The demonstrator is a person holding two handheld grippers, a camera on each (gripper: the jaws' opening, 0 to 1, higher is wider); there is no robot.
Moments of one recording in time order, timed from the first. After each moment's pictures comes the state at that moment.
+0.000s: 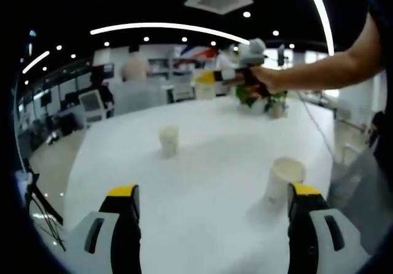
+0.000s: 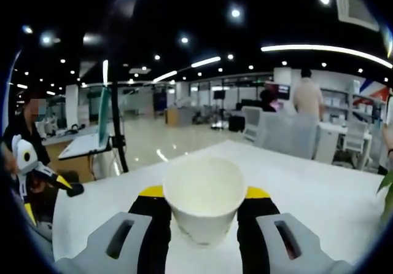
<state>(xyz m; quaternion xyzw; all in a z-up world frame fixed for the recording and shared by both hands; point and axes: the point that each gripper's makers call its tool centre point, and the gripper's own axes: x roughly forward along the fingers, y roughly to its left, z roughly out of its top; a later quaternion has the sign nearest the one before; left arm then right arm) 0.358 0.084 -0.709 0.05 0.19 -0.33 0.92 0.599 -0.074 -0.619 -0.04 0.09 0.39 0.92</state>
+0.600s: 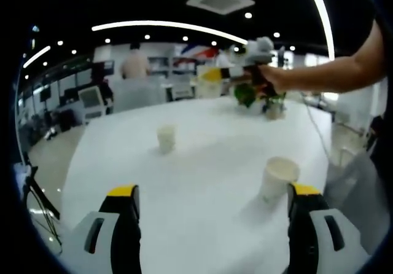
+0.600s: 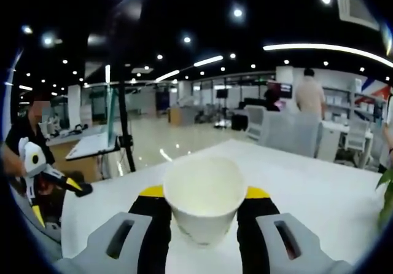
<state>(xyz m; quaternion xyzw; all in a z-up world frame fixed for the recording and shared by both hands) 0.346 0.086 -0.711 0.03 0.19 -0.33 0.92 0.566 -0.071 -0.613 -0.03 0.09 0.40 0.91</state>
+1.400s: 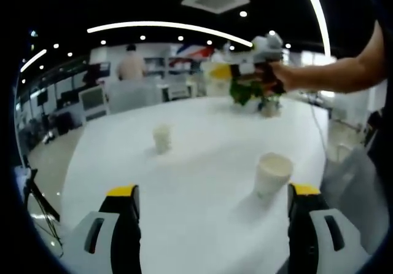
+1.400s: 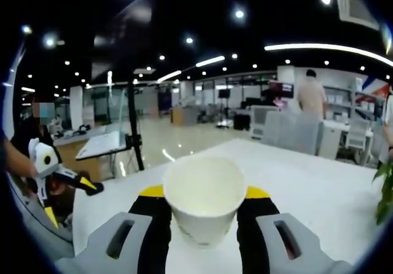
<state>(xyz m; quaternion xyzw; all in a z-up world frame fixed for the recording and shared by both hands) 0.332 0.081 -0.710 0.04 0.19 -0.34 0.92 0.516 -0.078 -0.608 -0.03 0.10 0.40 0.91</state>
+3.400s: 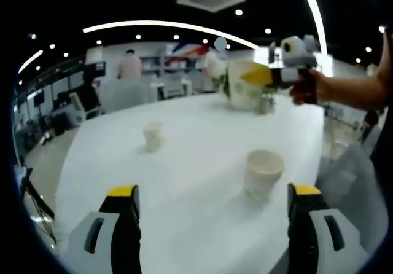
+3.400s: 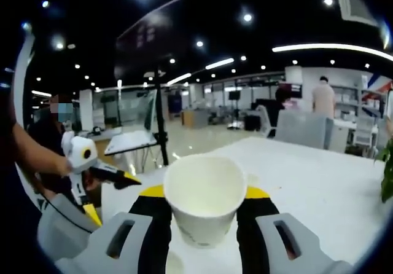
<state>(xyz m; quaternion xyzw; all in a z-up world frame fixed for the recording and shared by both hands) 0.321 0.062 -0.716 0.05 0.19 -0.36 0.91 0.395 -0.070 -0.621 -0.02 0.09 0.43 0.90</state>
